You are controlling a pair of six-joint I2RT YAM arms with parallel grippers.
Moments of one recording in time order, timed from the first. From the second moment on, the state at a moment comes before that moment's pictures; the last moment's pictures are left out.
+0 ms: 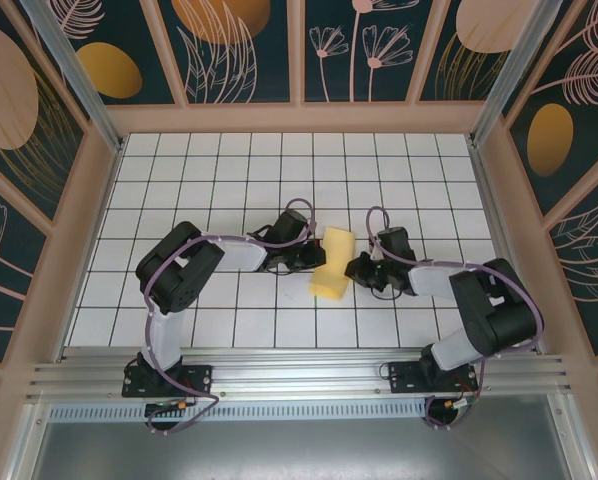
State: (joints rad) left arm -0.75 2.01 1.06 0.12 0.40 -0.87; right arm 0.38 1.48 0.46 0.10 -0.49 0.82
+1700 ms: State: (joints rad) left arm -0.75 2.01 1.06 0.12 0.41 -0.86; right arm 0.45 1.35 0.34 0.13 -0.66 0.82
